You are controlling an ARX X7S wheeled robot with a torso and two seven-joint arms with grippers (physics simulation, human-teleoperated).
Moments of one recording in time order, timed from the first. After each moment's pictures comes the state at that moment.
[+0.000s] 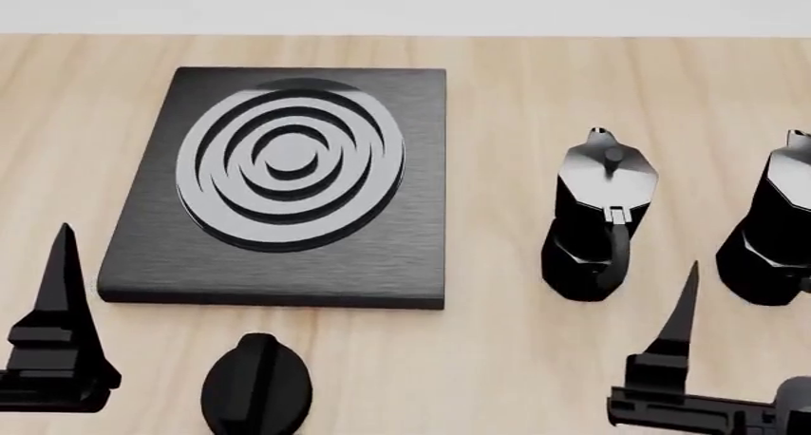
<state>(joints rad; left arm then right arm) -0.26 -0.47 0.13 0.93 -0.62 -0.73 -0.63 0.05 0.54 0.06 -0.54 0.37 0.31 0.34</state>
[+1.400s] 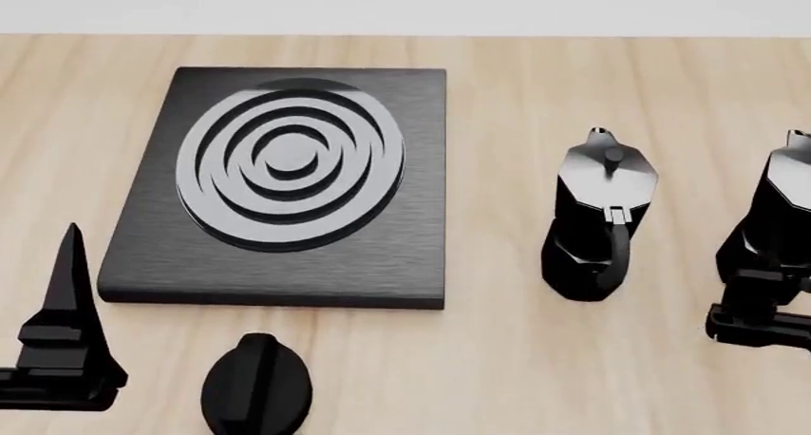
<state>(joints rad) -0.28 -0.50 0.17 0.91 -0.63 -0.72 -0.66 0.41 0.59 0.05 0.07 0.43 0.26 0.12</state>
